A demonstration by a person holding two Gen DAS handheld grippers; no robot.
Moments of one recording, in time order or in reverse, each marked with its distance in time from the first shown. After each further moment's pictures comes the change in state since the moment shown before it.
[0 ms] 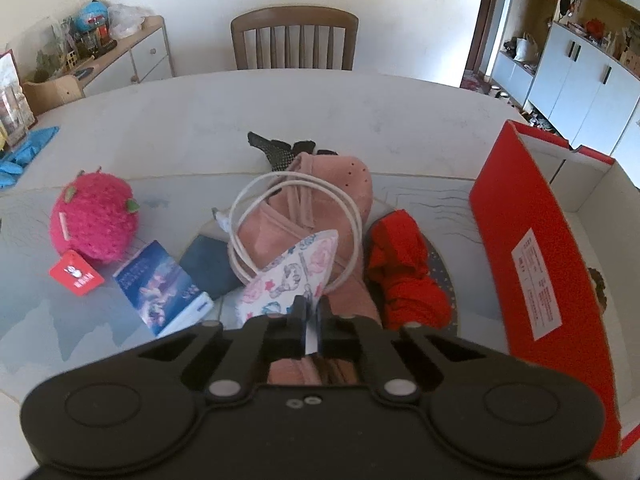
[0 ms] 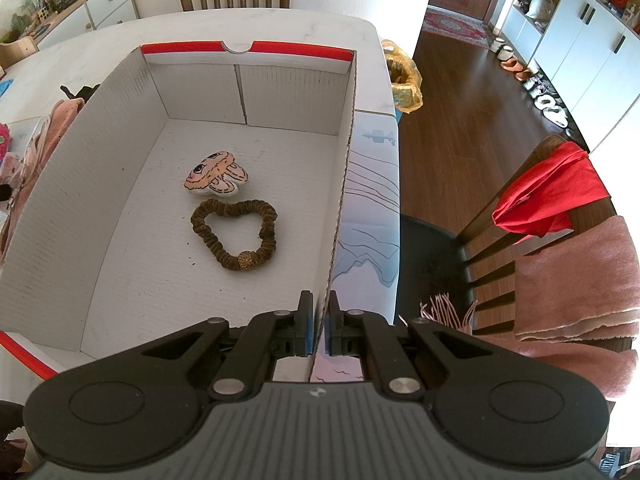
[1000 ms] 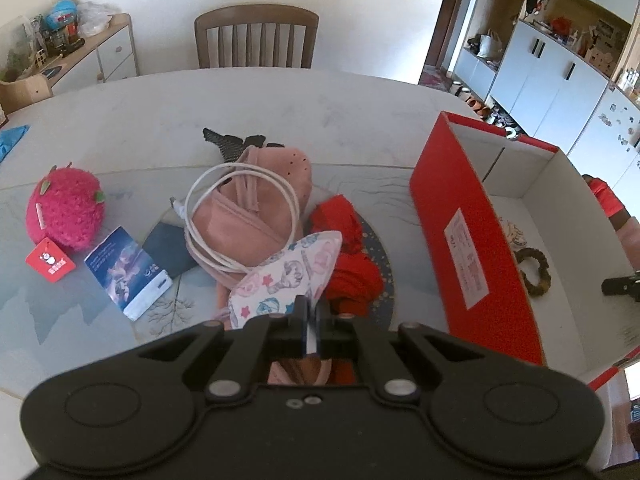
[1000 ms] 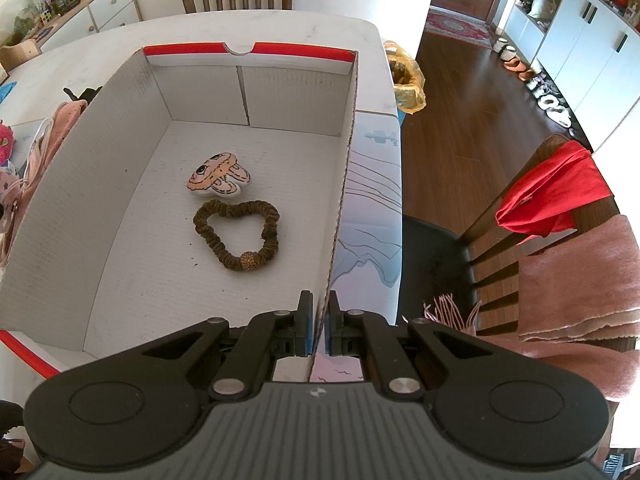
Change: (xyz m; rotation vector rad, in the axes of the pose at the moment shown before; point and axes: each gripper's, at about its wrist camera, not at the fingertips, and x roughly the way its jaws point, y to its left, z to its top) left arm -0.020 -0.014 -0.013 0.013 0.019 -0.124; right arm 0.002 0.002 0.002 -0.001 -0.001 0.006
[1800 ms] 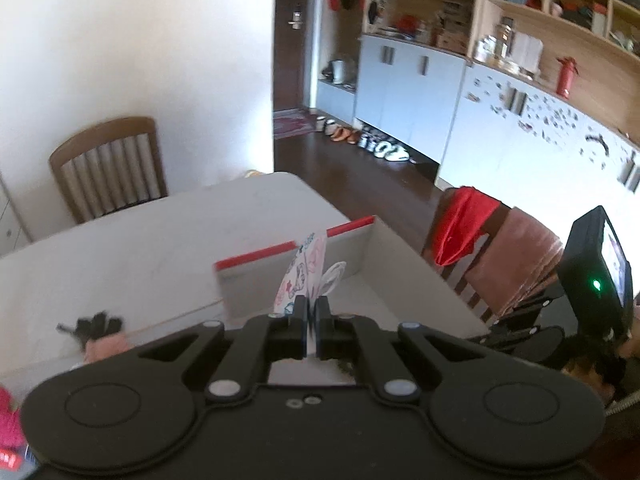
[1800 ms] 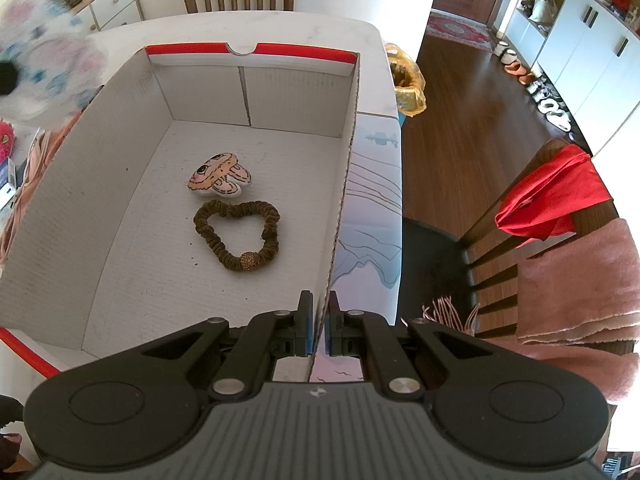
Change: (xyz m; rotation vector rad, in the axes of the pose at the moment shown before) left arm -0.038 -0.158 0.071 0.387 -0.186 -0.251; right arm 0.000 0.000 -0.001 -0.009 -0.005 0.000
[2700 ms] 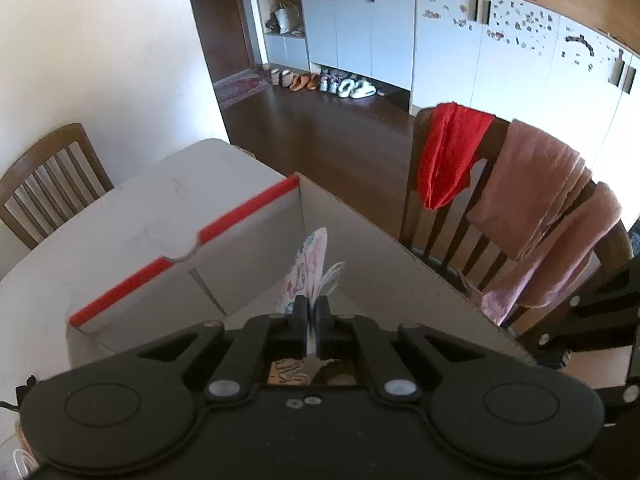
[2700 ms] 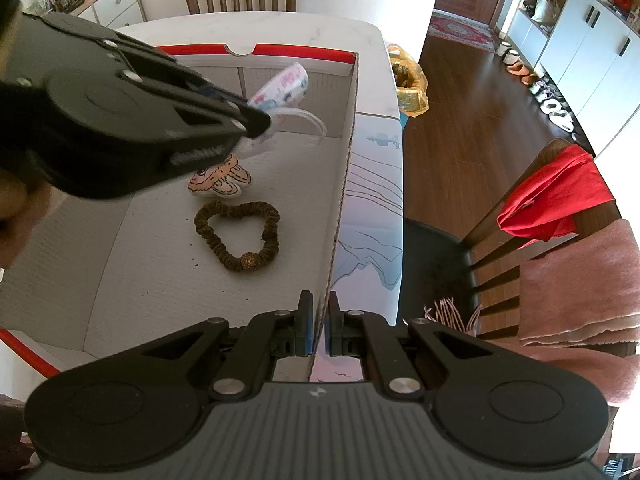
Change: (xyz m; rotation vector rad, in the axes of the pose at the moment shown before) left arm 0.139 -0.073 0.004 0.217 0.158 -0.017; right arm 0.000 -0.001 0.000 -0.004 -0.001 0.008
